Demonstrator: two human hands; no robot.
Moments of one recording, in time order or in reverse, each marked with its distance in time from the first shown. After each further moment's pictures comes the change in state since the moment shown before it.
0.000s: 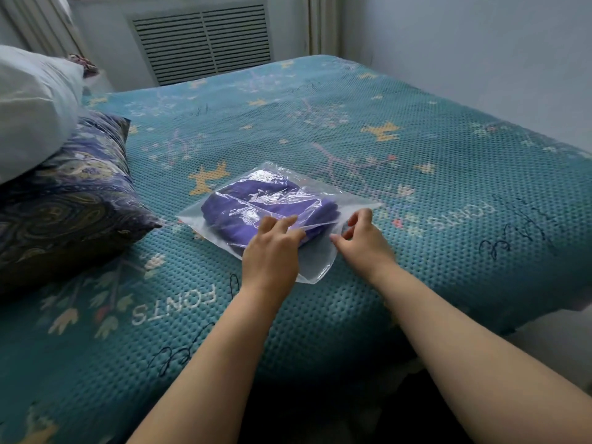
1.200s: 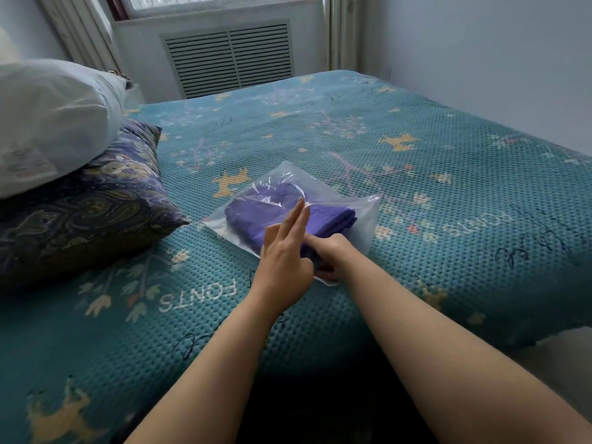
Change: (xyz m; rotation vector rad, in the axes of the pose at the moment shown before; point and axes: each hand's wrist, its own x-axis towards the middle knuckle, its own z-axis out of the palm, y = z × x) left_hand -0.027 0.001 -0.020 -0.403 0.031 -0.013; right_hand -0.004 -0.053 0.047 0.644 -0.356 0.443
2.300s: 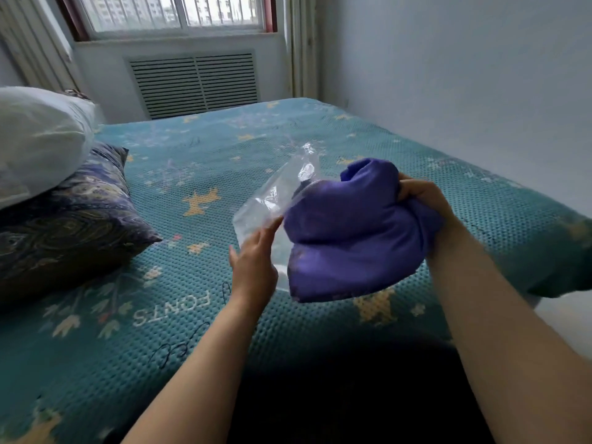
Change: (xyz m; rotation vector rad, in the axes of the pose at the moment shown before) left_hand -0.001 0.013 0.001 0.059 0.105 -0.097; right_hand -0.129 -0.065 -0.159 0.284 -0.327 -0.691
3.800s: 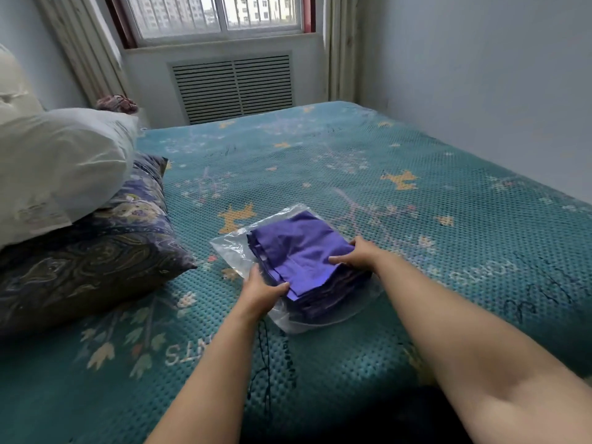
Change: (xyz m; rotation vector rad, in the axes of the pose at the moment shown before) left_hand 0.066 -0.095 0.002 -0.454 -0.261 -0.653; right_hand 0.160 0.142 0.020 -1.015 0.100 0.595
